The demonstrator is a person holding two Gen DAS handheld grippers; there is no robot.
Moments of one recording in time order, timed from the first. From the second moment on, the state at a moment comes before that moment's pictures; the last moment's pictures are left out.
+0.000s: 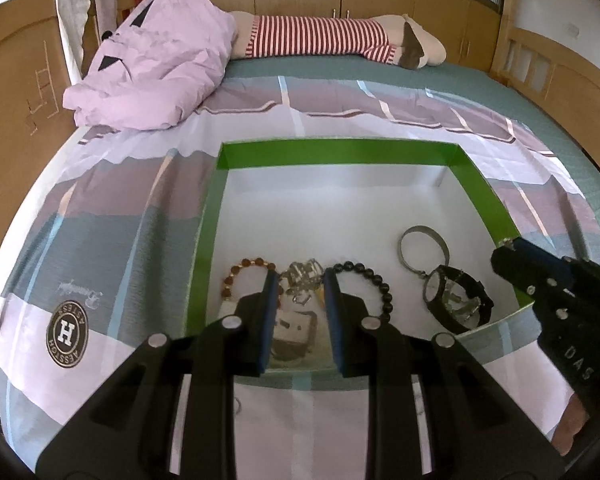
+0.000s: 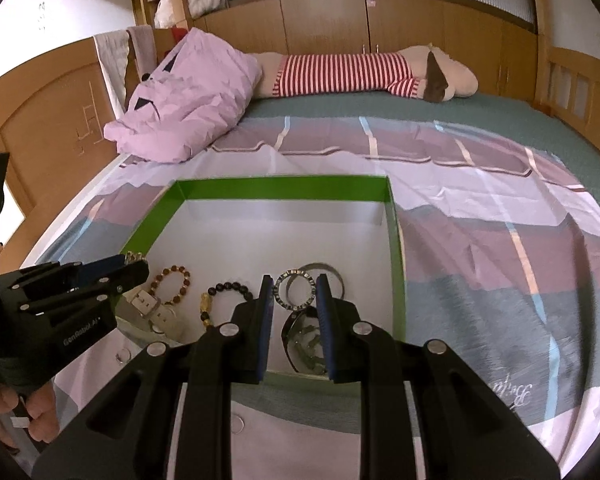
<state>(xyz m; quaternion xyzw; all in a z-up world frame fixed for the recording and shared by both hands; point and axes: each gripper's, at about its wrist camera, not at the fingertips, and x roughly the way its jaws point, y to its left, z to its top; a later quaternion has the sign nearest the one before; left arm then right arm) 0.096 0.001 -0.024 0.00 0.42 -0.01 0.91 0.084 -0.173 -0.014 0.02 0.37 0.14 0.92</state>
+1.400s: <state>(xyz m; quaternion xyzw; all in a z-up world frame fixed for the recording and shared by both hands) 0.047 0.032 -0.094 0.05 0.52 -0.01 0.85 0.061 -0.114 -0.090 -0.10 0.52 0.19 0.82</state>
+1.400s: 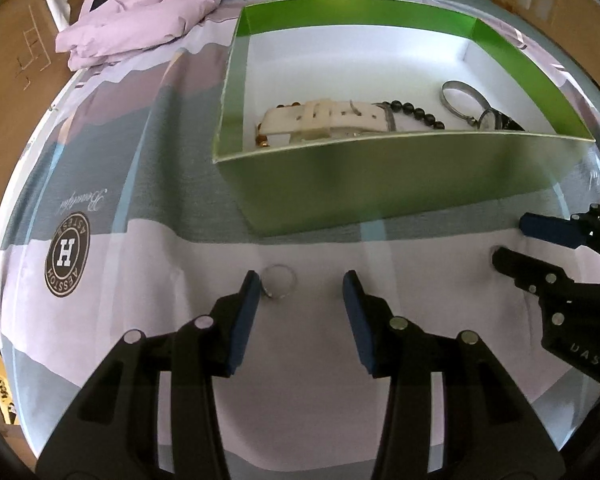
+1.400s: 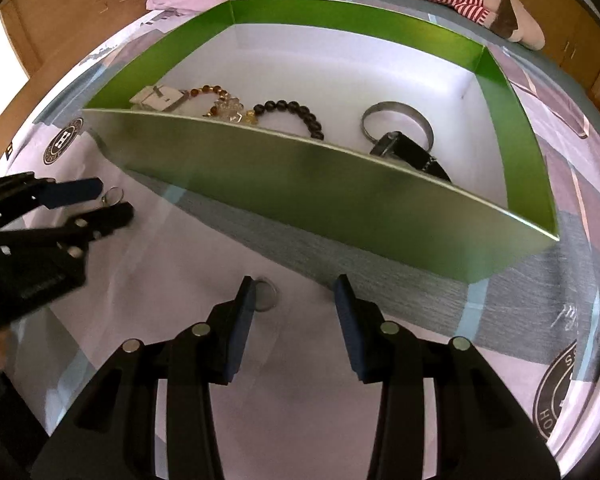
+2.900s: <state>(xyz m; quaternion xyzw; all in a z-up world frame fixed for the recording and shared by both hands) 0.050 0.041 -0.092 0.05 0.53 0.00 0.85 0.042 -0.132 -0.078 -0.11 0.53 0.24 0.81</state>
